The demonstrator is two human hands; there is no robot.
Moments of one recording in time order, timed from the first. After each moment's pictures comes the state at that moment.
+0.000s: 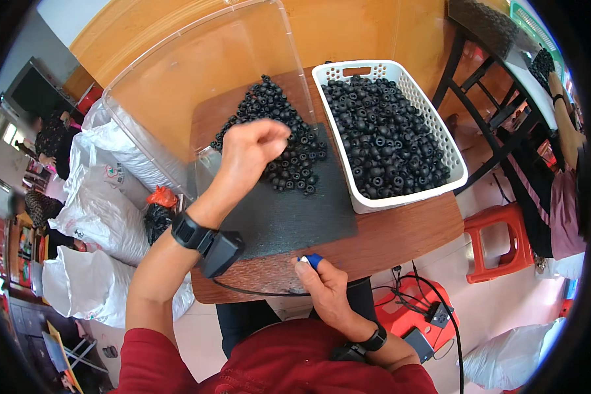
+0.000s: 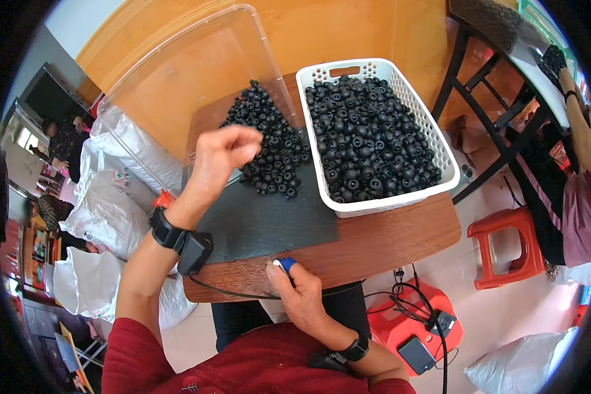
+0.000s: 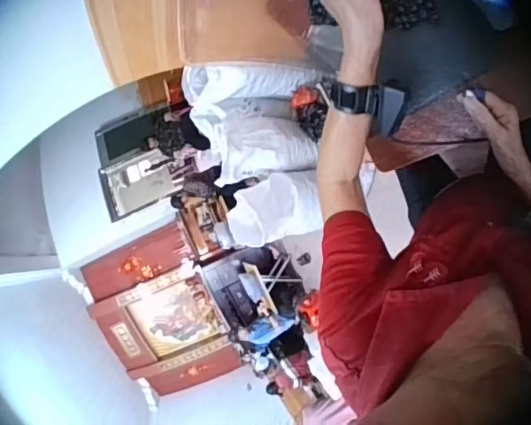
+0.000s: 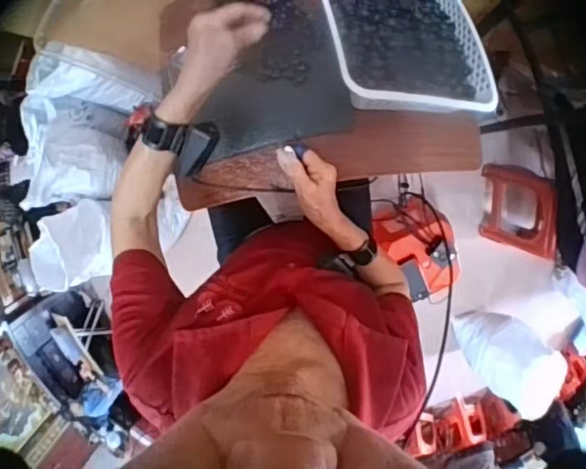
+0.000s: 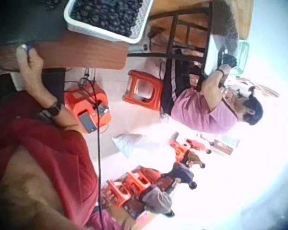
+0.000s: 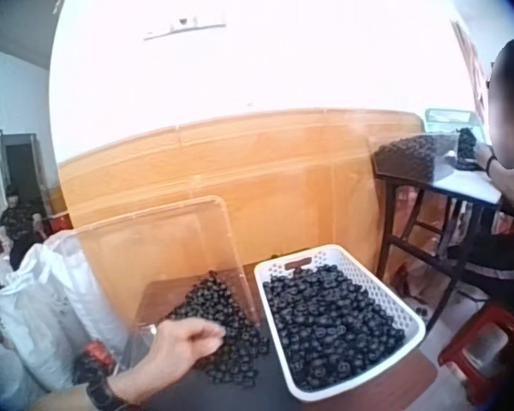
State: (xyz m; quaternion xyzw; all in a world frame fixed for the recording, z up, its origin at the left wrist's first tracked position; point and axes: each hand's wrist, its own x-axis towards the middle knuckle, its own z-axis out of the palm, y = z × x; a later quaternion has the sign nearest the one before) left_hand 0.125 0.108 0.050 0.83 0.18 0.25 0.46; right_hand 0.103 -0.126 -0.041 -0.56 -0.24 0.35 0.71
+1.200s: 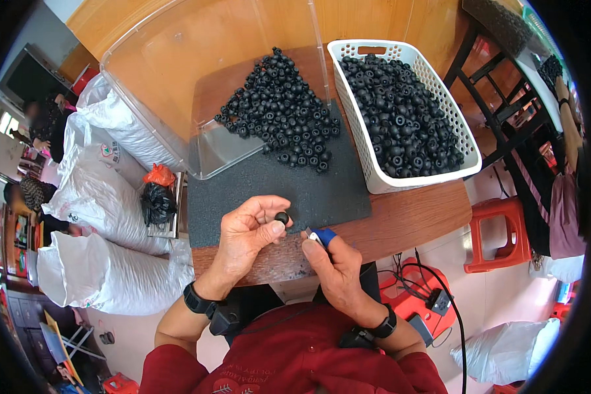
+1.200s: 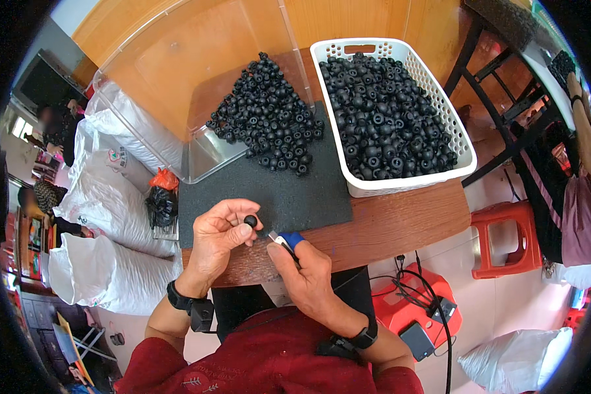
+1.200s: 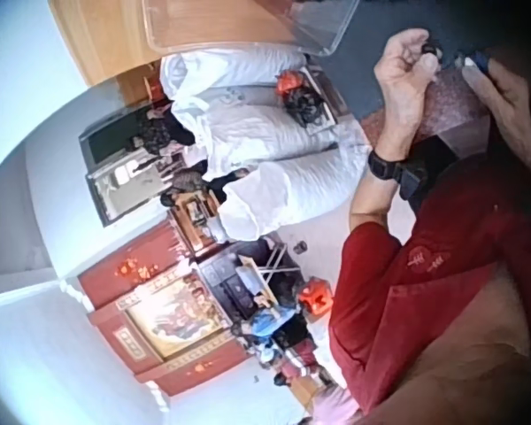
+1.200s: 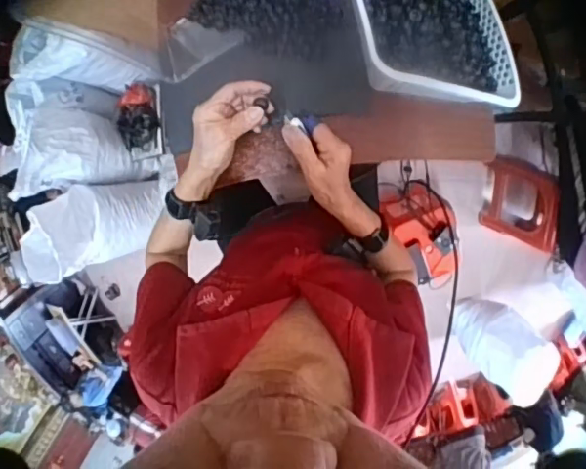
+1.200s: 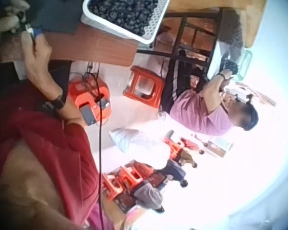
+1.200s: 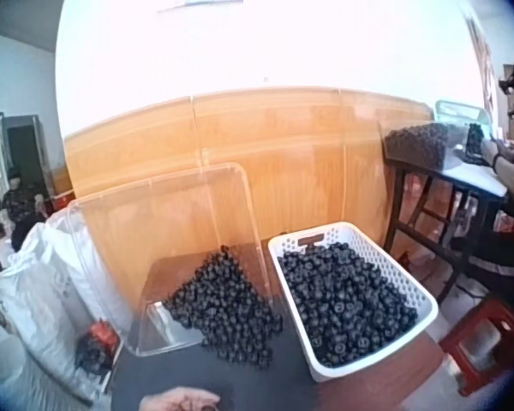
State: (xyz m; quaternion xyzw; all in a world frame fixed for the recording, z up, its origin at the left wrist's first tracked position) left_hand 0.011 0.034 -0.003 0.62 0.19 0.19 0.74; right_hand 0.105 -0.118 -0.027 -0.63 -0.34 0.24 0.66
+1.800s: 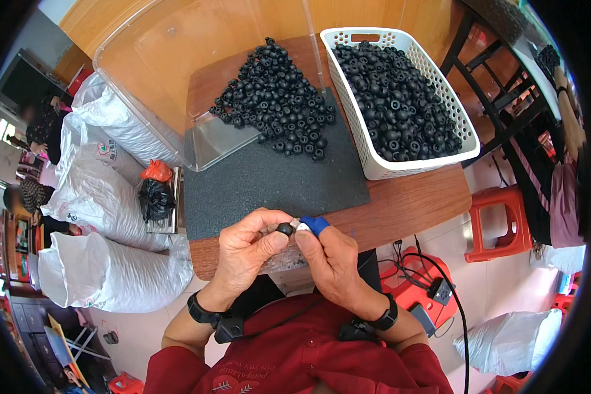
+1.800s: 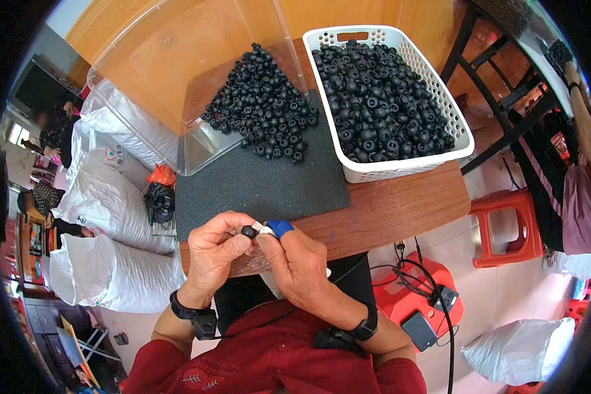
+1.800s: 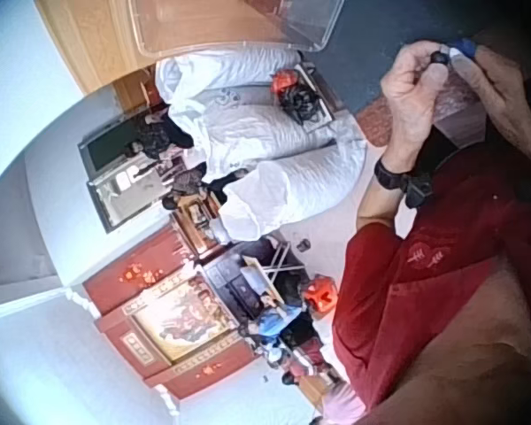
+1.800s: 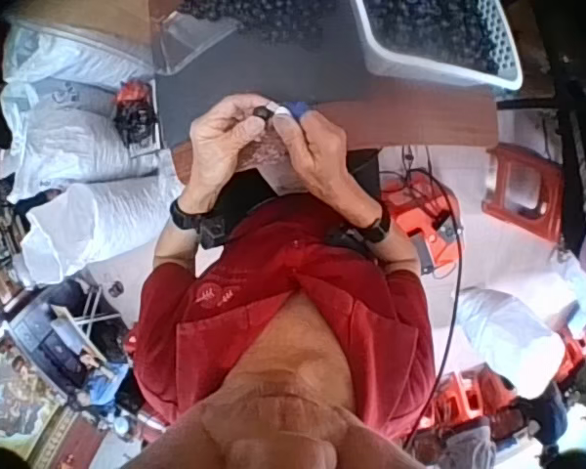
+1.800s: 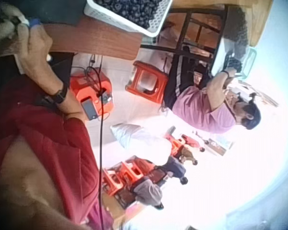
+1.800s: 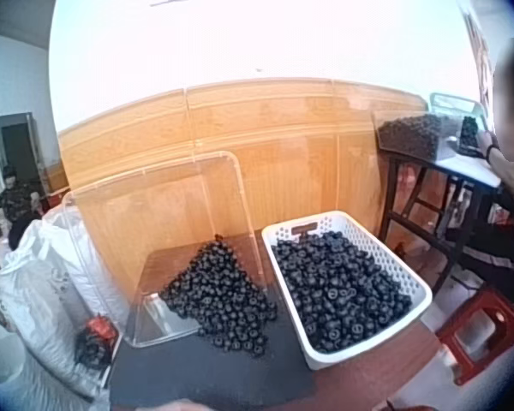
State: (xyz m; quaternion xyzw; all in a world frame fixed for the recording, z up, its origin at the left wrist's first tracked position) left_hand -0.004 0.002 0.005 0.60 0.20 0.24 0.74; right_hand 0.102 -0.111 -0.021 -0.63 -0.43 0.10 0.64
